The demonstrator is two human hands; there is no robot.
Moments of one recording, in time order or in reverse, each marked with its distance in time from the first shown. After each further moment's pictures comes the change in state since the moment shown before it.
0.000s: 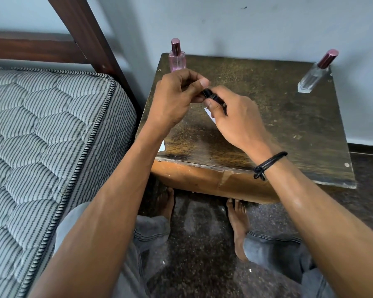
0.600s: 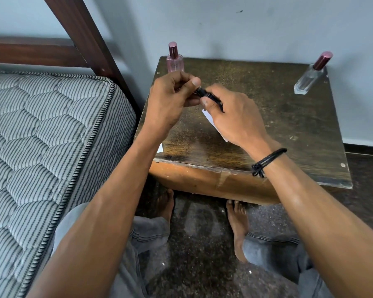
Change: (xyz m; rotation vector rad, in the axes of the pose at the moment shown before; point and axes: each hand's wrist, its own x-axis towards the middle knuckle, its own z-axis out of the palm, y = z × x) left_hand -0.007 0.006 0.000 -0.098 0.089 -0.042; right_hand 0.004 -0.009 -0.015 -0.081 -0.033 -0.008
